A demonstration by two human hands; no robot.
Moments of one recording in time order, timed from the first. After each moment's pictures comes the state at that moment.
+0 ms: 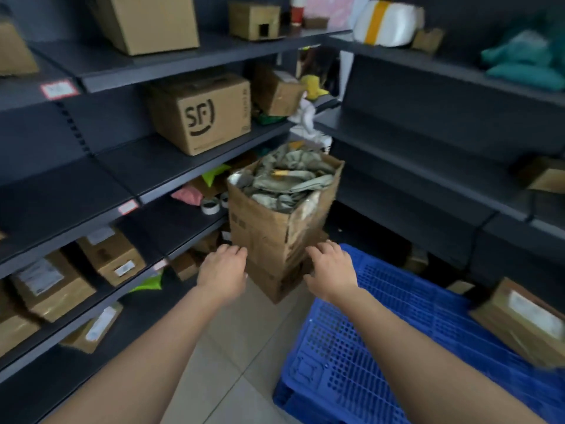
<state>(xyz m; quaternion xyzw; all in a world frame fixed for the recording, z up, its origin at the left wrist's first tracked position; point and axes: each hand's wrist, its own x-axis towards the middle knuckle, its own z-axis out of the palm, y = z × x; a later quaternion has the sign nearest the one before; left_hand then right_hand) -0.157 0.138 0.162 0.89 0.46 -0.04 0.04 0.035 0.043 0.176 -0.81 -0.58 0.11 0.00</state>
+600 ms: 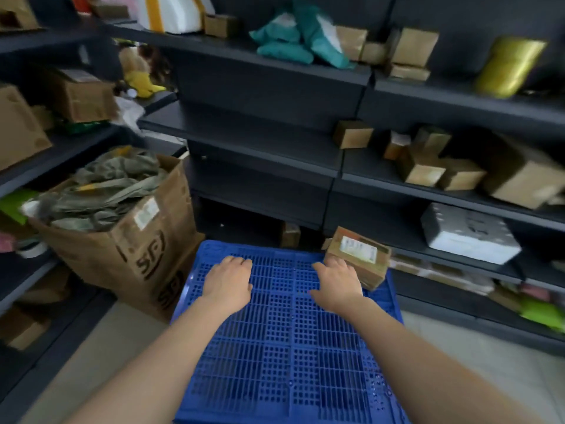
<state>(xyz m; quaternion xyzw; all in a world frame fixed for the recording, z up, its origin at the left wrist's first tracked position) 0.173 -0.066 0.156 0.96 0.26 -0.09 0.06 0.310 -0.235 0.179 -0.90 -0.39 0.16 -0.07</state>
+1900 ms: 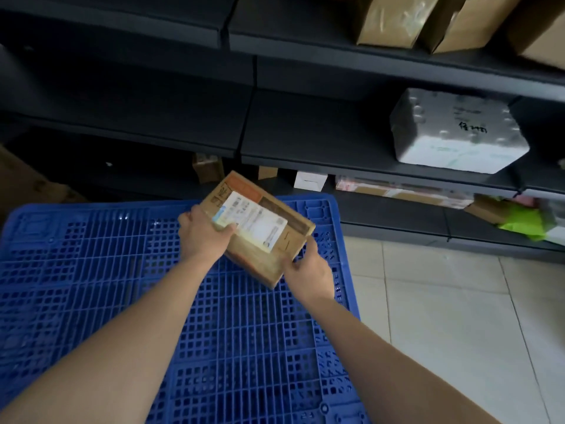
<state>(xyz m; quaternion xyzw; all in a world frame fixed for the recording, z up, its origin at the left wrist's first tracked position) 0.505 -0.149 -0.093 0.79 0.47 -0.01 0.38 0.547 -0.339 -0.091 -0.92 -0.08 0.26 0.28</state>
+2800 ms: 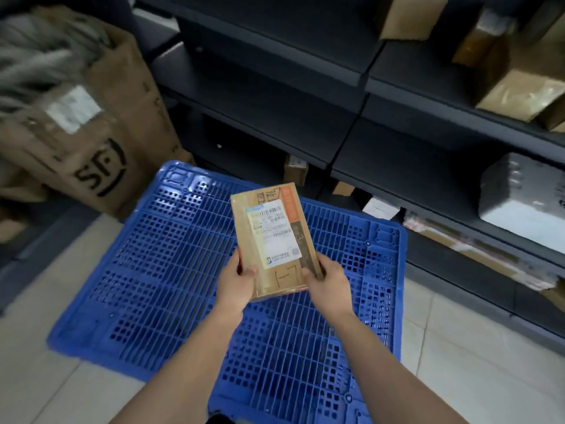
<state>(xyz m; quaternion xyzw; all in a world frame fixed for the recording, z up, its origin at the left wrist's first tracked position) 0.330 -0.193 -0.040 0.51 0.58 0.12 0.62 0.456 -0.303 -0.037 -0.87 -0.22 0.32 0.32</state>
